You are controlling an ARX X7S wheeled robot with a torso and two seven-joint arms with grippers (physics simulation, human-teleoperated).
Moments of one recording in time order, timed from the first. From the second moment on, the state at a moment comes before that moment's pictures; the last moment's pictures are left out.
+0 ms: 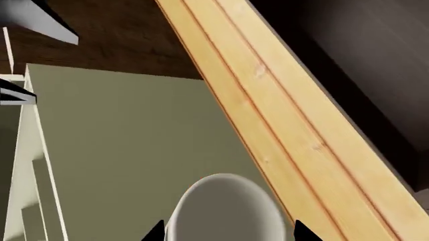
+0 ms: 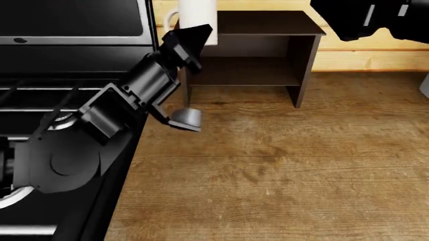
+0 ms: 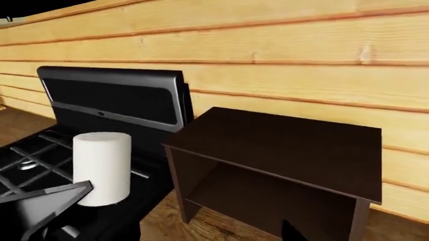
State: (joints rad) left arm -1.82 -0.57 2.16 0.12 0.60 -0.81 -0.31; right arm 1.59 0.73 -0.24 0.17 1.48 1.41 0.17
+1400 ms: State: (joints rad) left arm -1.85 -0.57 2.22 0.20 0.80 -0.84 -0.31; right arm 1.80 0.53 -0.50 0.34 1.34 1.31 -0.20
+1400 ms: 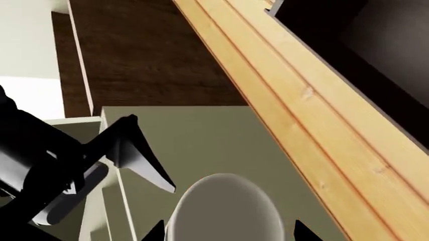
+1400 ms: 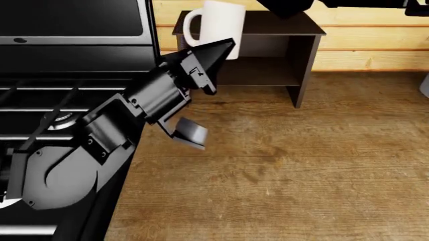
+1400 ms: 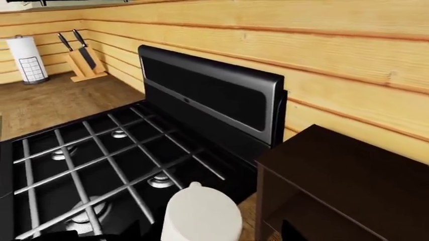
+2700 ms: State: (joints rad) left arm -1.82 -0.57 2.16 0.26 0.83 -0.85 -0.31; right arm 1.69 0.48 -0.54 0.33 1.32 1.21 -0.26
